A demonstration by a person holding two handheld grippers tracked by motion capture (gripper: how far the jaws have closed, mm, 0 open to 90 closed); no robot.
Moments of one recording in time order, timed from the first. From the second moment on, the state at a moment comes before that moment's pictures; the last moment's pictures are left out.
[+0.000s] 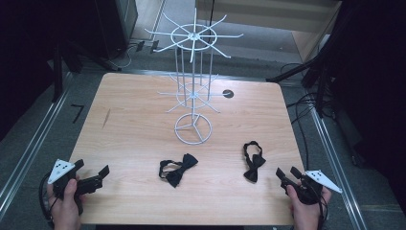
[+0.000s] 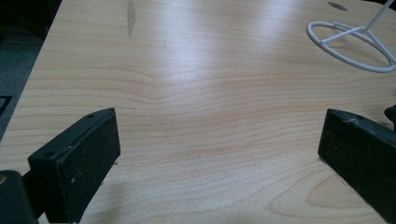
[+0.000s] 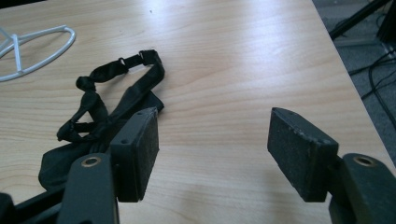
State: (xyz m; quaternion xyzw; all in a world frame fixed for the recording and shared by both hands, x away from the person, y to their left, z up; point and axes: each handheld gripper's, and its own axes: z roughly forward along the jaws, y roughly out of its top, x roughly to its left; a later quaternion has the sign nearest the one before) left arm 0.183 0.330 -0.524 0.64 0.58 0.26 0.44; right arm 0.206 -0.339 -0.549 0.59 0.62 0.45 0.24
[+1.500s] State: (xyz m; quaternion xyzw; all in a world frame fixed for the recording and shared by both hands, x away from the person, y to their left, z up) left arm 0.185 0.331 -0.524 0.64 0.58 0.25 0.44; right arm 0.221 -0.185 -0.488 0.46 0.71 0.49 0.21
